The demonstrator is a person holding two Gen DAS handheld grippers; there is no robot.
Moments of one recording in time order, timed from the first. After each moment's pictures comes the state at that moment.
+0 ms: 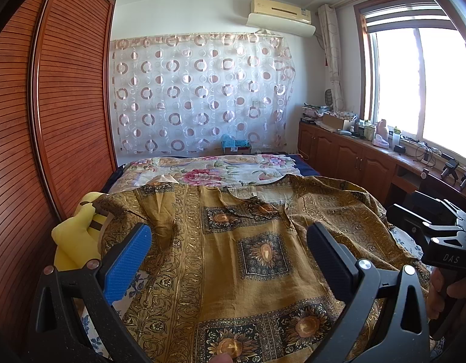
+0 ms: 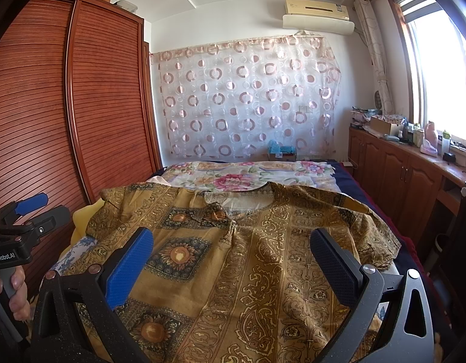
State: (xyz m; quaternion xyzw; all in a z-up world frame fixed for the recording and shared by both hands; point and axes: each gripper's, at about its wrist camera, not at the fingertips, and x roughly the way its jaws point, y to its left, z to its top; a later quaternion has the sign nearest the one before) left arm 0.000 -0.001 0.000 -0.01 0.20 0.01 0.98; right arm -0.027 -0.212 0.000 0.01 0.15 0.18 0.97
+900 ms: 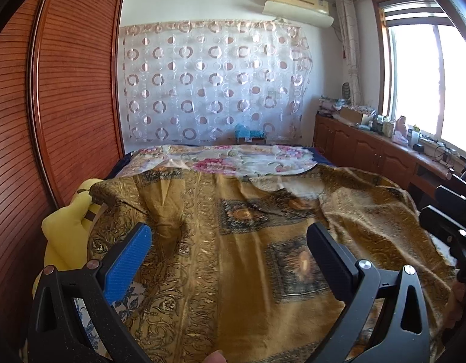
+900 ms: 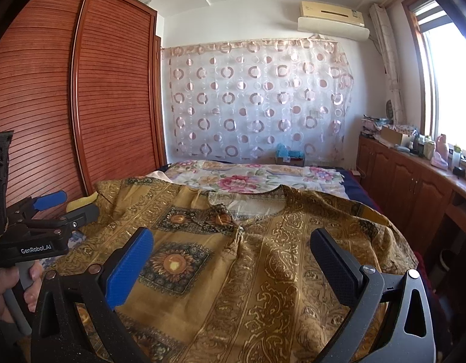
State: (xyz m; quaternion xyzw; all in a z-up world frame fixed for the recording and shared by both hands) left arm 0.073 0.024 -0.044 -0.02 0.22 0.04 0.98; right arm 0.021 -0.187 -0.017 -0.02 0.14 0.20 0.97
